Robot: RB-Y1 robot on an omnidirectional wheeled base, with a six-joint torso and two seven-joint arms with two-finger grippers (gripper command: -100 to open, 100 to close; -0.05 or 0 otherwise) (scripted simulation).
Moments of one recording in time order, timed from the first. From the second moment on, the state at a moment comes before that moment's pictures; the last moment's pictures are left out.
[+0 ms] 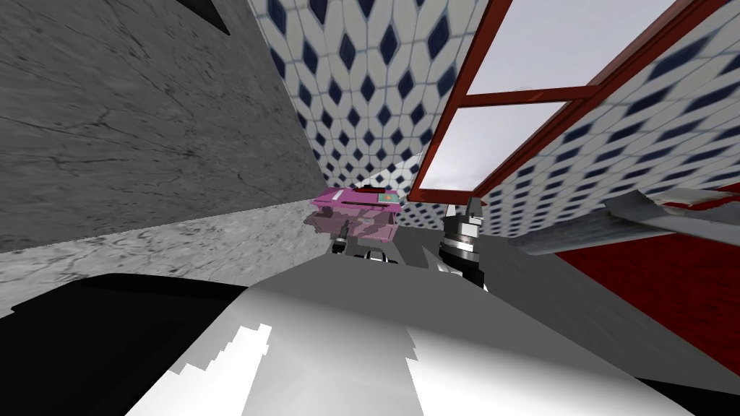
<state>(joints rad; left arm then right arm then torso) 0.07 0.09 0.08 -0.89 -0.11 -0.95 -0.17 0.54 -0.01 -0.01 -2.29 -0.03 -0.48 0.13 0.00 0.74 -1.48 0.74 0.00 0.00</state>
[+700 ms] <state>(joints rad) 0.02 0.11 0.08 -0.96 -0.11 -0.82 -0.15 0.55 -0.01 -0.01 -2.29 -0.03 -0.48 0.13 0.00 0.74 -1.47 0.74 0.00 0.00</state>
